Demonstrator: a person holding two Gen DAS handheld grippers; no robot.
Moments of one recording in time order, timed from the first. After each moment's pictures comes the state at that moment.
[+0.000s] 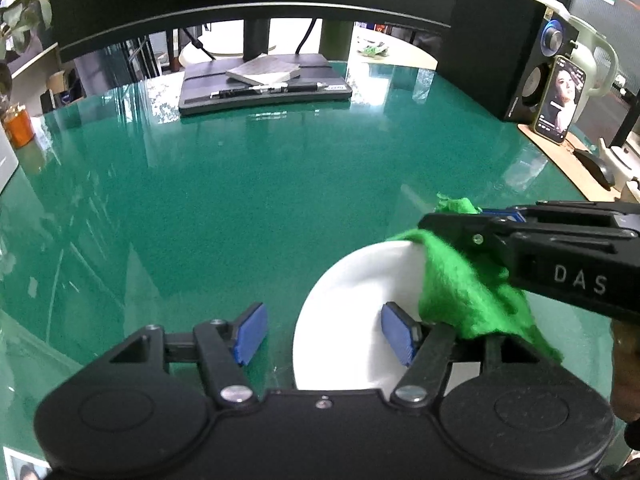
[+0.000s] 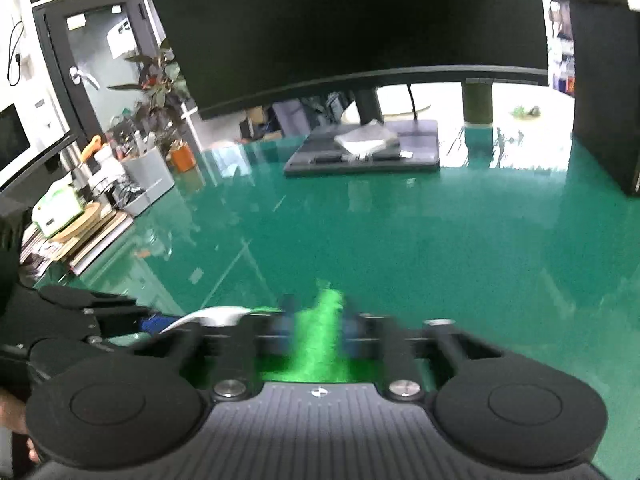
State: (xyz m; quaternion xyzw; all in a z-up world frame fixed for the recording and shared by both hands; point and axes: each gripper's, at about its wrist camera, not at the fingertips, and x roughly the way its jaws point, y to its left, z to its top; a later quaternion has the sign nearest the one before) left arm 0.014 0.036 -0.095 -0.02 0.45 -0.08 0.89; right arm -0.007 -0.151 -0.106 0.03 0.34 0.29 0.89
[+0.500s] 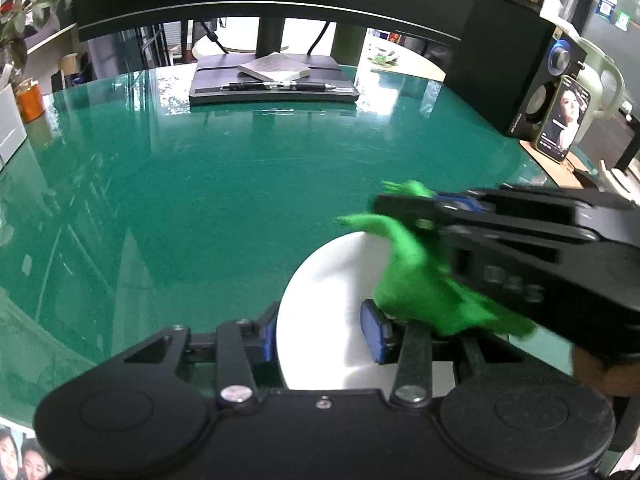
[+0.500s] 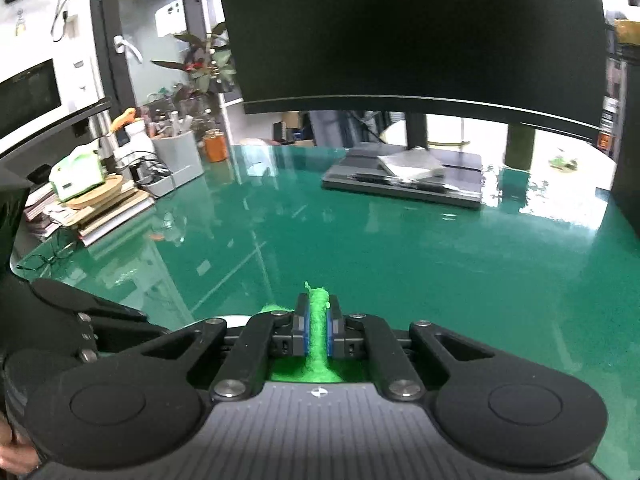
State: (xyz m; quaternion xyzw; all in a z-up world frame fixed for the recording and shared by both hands) left arm 0.004 0.035 -0.096 -0.05 0.44 -0.07 0.89; right arm -0.010 -0.131 -0.105 -0.03 0.30 0.32 0.90
